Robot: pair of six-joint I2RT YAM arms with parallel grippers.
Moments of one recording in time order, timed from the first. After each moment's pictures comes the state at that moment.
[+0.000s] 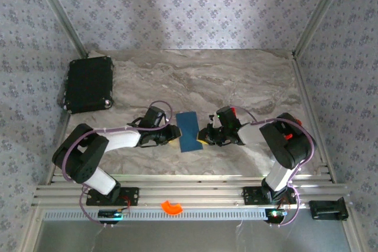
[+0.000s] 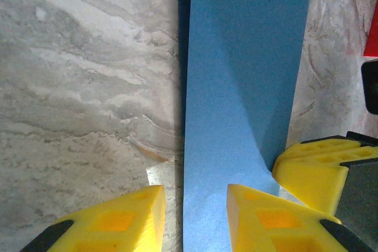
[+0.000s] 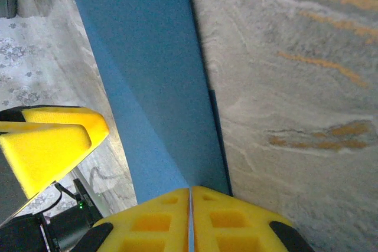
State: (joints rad) left arm -0.63 1.54 0.61 0.04 0.37 -0.97; right arm 0.56 1.70 0.59 0.23 -0.62 0.92
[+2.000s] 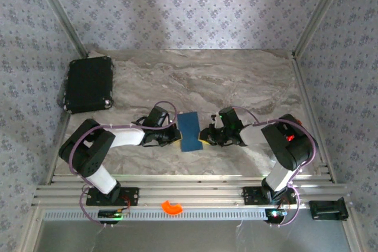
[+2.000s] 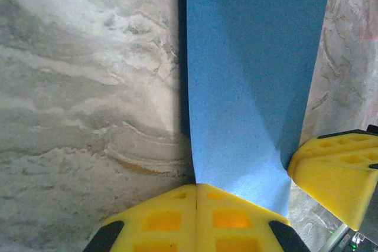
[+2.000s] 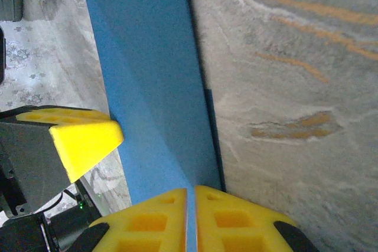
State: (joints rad) left arm -0.65 1.61 0.64 0.04 0.39 -0.95; right arm 0.54 1.67 0.56 0.26 -0.63 0.91
